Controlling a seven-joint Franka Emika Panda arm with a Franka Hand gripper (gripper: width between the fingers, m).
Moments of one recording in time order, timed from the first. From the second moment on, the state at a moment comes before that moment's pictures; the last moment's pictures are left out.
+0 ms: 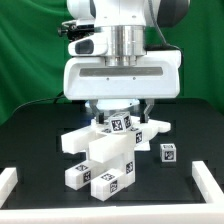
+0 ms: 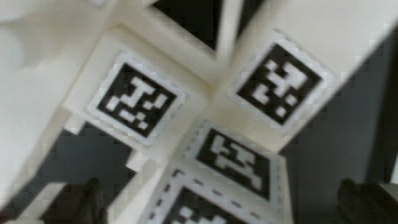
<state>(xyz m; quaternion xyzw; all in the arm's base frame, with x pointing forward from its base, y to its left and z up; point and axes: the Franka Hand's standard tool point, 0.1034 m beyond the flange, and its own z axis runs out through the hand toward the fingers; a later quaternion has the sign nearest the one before) 0.528 0.006 0.117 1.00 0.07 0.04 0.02</state>
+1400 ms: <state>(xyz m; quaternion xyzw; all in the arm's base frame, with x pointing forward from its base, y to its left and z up) 0.524 0.009 0.115 0.99 0.15 0.04 0.02</state>
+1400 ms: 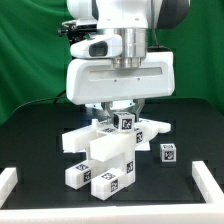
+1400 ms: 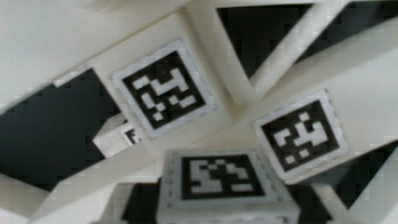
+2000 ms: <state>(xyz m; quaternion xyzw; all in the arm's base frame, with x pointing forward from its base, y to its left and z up) 0.526 0.009 0.114 1.00 -0.06 0.05 0.01</state>
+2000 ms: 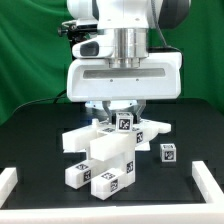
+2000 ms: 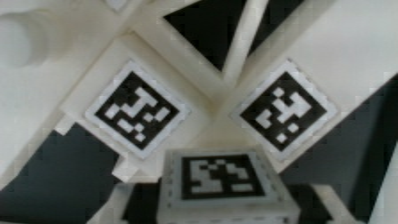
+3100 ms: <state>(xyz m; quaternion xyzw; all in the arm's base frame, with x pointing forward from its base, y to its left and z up) 0.525 0.014 0.112 0.99 0.16 0.06 0.03</state>
